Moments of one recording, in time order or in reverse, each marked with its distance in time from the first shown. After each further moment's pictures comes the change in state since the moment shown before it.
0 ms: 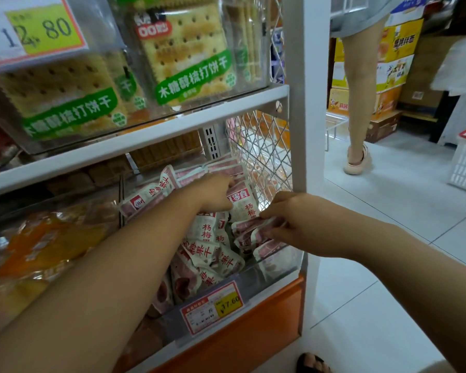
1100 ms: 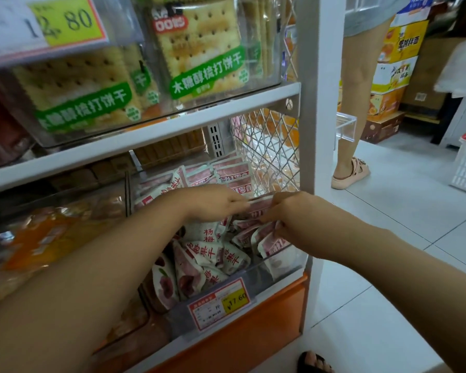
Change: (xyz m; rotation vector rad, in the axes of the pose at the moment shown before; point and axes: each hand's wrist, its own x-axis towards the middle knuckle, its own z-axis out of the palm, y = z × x) left_hand -0.044 0.006 -0.015 -0.143 -0.249 0.123; right_hand 0.012 -0.012 0.008 -0.167 -0.080 0.068
